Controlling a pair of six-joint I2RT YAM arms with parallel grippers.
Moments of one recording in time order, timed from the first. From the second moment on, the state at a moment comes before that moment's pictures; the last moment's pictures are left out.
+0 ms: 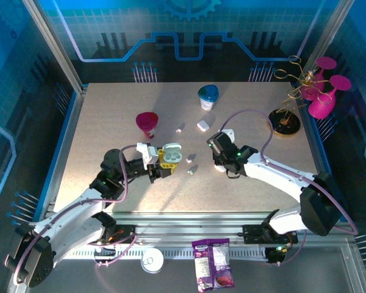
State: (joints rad) left arm -0.50 0.89 0.40 0.50 0.73 -0.03; right arm 0.70 1.38 0.90 -0.56 0.46 0.56
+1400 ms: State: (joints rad) left arm -0.55 1.15 0.40 0.73 0.63 -0.01; right arm 0.75 1.27 0.95 -0.67 0.47 0.78
